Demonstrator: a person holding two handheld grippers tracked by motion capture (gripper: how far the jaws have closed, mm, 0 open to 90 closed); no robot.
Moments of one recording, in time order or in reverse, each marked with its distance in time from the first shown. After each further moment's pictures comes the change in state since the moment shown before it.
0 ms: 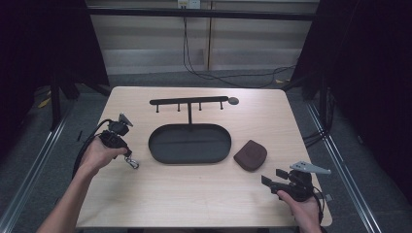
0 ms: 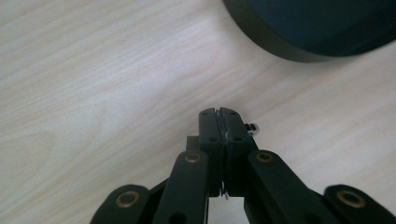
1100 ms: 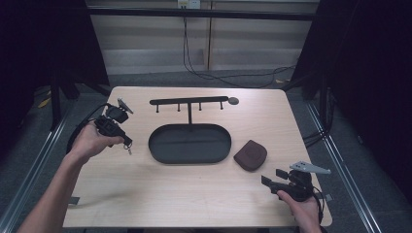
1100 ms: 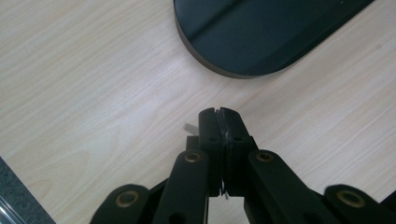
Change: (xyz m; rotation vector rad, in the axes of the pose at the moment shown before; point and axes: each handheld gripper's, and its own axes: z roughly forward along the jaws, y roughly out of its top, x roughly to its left) left arm -0.022 0.016 -0.064 -0.061 -0.005 0.132; right arm 0.000 0.000 0.001 0.003 -0.001 0.001
